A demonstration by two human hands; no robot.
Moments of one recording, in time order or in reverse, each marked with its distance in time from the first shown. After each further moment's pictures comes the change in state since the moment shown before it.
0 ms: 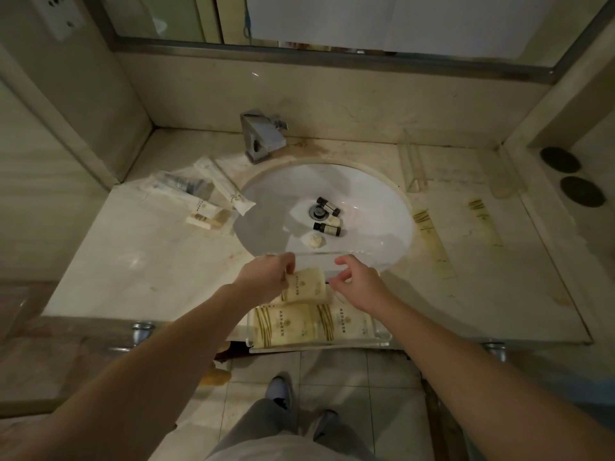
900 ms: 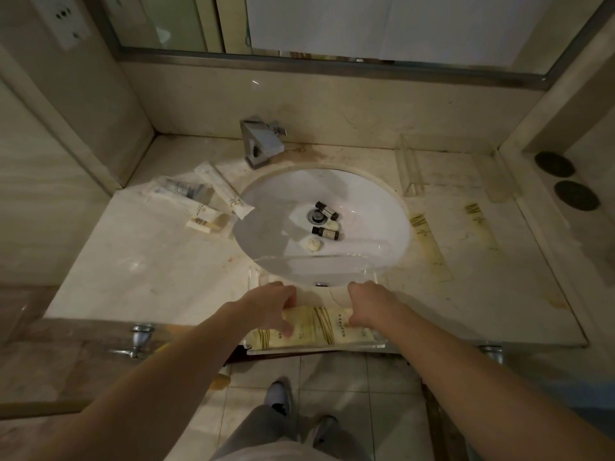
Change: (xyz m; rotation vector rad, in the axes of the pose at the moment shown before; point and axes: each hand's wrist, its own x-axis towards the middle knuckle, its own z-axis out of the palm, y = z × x) left_hand -0.015 0.002 0.027 0.069 -0.309 0.053; right_hand -0.013 0.007 -0.005 -0.819 -0.223 0.069
